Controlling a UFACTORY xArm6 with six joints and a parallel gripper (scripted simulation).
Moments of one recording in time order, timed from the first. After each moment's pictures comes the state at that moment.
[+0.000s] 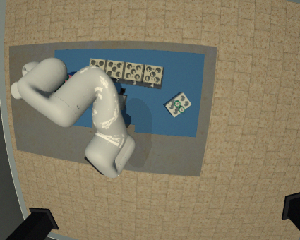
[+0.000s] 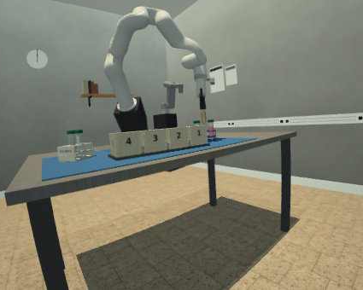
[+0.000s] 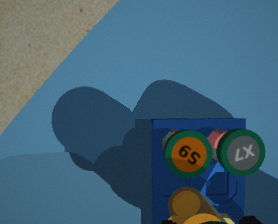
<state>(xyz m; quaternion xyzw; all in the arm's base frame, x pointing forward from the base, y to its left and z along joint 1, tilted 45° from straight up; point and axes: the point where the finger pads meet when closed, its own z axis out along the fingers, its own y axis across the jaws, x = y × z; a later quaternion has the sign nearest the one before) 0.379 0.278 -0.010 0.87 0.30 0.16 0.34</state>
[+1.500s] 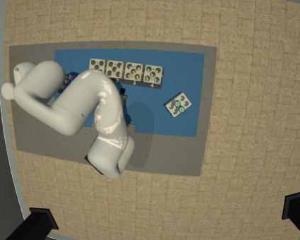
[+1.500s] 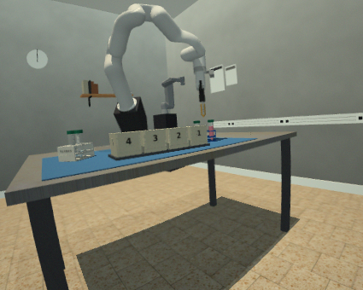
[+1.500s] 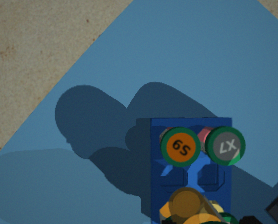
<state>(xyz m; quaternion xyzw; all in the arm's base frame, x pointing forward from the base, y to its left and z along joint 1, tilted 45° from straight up) 0.357 0.300 0.021 0.87 0.30 0.16 0.34</state>
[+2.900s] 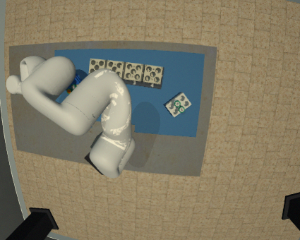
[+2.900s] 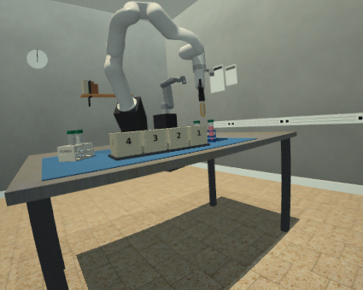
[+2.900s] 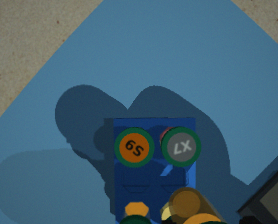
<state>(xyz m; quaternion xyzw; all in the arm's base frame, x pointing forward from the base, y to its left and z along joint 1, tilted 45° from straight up) 0.373 0.277 0.049 0.87 0.30 0.16 0.35</state>
